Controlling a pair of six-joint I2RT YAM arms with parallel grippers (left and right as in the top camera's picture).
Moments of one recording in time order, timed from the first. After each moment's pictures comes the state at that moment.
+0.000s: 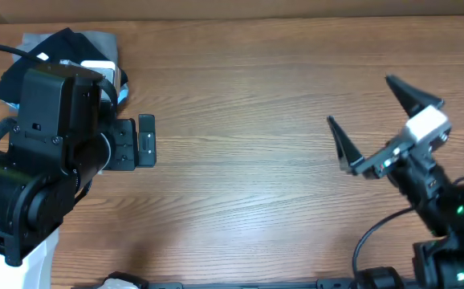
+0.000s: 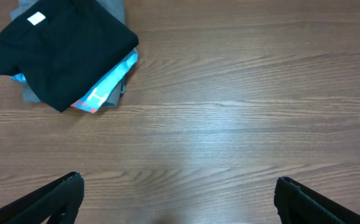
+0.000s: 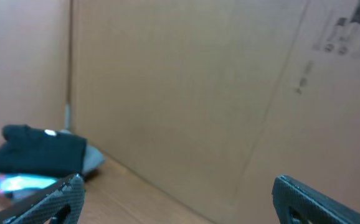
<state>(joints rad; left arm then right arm) -0.30 1.36 2.13 -1.69 -0.16 -0.23 0.13 0.66 0.89 -0.06 -0.44 -0.15</state>
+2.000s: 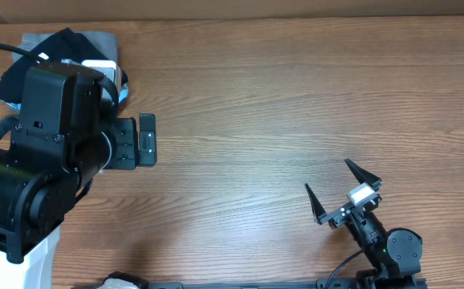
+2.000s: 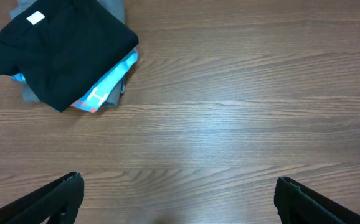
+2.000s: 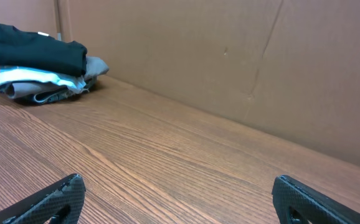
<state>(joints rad) -0.30 1.37 2.13 -1.69 -0.16 -0.23 0.13 0.01 0.02 0.00 -0.38 -0.17</state>
